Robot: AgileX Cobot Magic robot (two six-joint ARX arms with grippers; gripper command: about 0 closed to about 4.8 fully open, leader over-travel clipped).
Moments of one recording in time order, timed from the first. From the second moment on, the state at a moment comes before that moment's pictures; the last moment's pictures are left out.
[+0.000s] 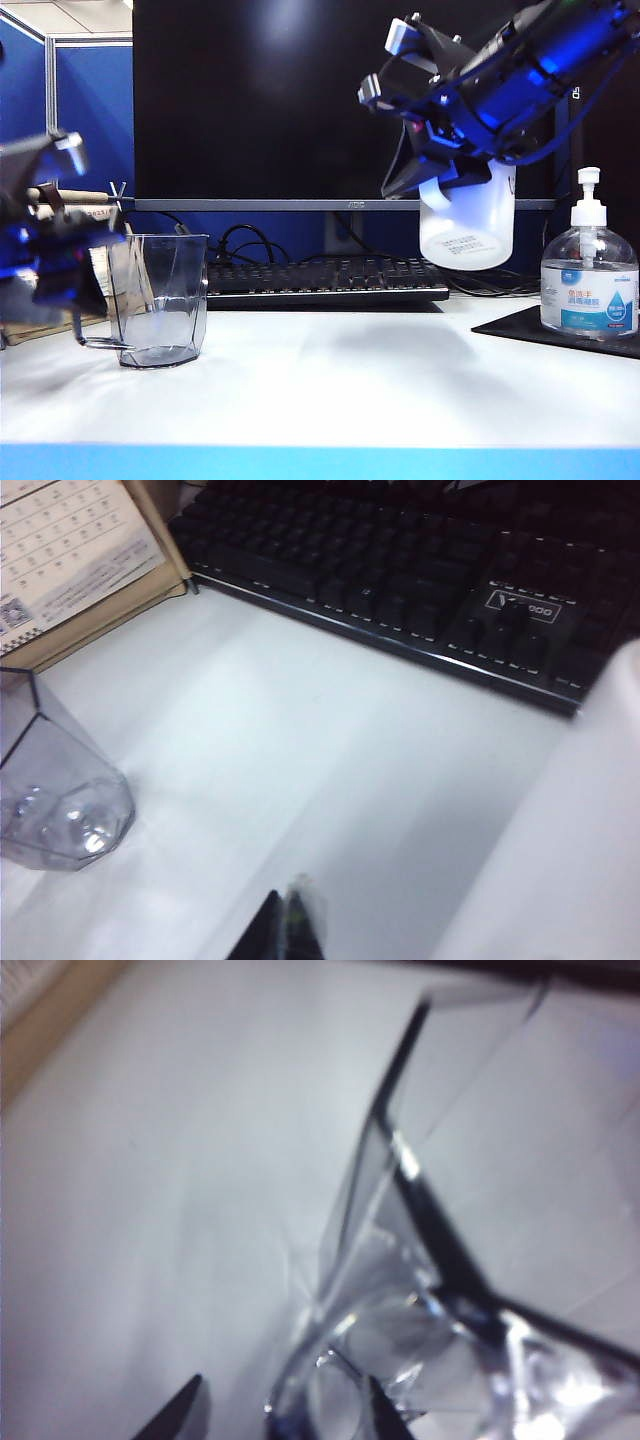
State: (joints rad) left arm -0.50 1.27 0.30 0.41 -0.20 -0.31; right arm 0.59 1.34 0.72 0.19 -0.05 0.16
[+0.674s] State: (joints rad) left arm -0.50 1.28 0.33 0.43 -0.19 -0.30; right arm 0.59 1.32 0.72 0.13 -0.06 0.16
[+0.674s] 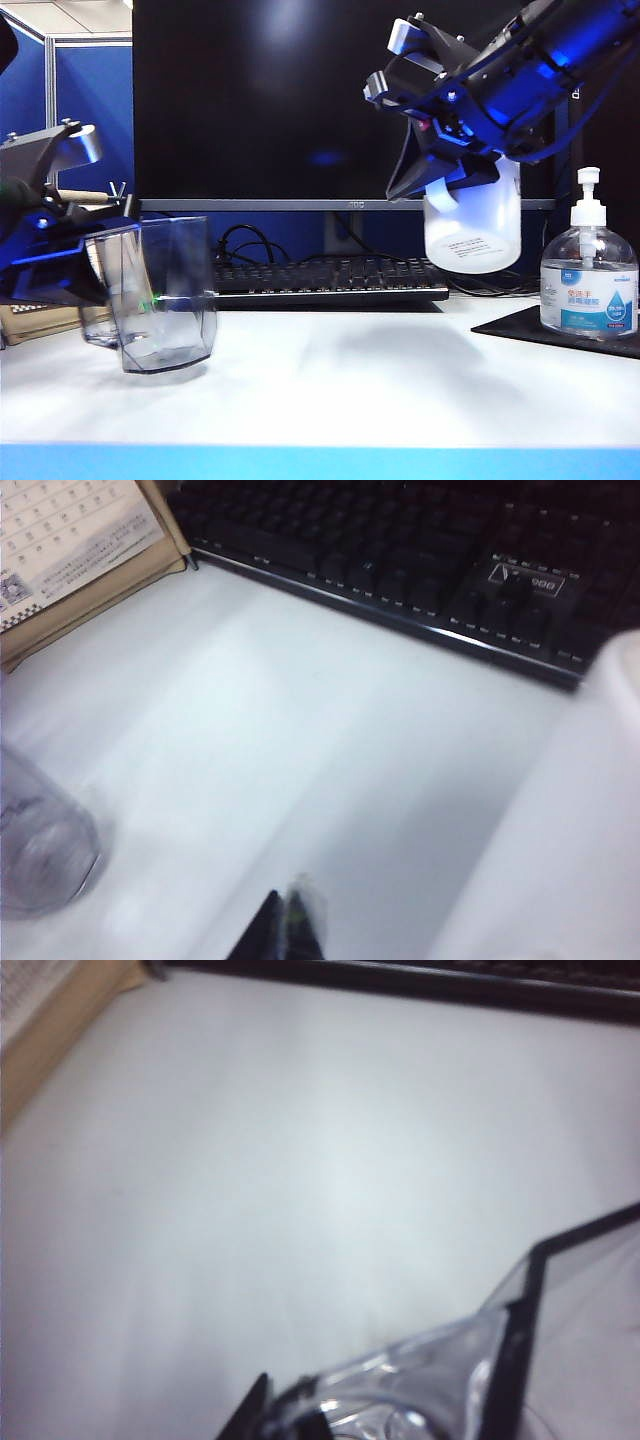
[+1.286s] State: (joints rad) left arm -0.50 1.28 0.50 0.29 0.00 -0.28; right arm 0.59 1.22 0.73 0.09 -0.05 0.14
